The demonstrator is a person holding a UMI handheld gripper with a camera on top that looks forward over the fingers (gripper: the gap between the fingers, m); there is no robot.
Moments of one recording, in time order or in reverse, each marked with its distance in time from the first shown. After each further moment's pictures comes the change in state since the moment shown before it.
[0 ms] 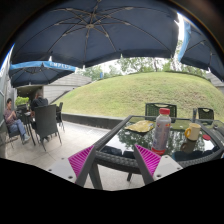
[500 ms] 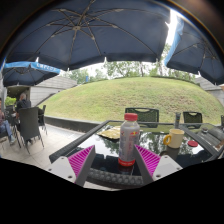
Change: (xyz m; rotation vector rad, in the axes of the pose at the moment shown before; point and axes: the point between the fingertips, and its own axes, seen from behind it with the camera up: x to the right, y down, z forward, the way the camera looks) arm 0.127 -0.014 0.022 0.050 0.174 -0.012
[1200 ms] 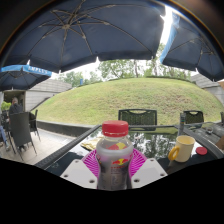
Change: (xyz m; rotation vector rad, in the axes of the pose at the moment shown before) arm 0.054 -0.015 0.140 0.024 0.052 0.038
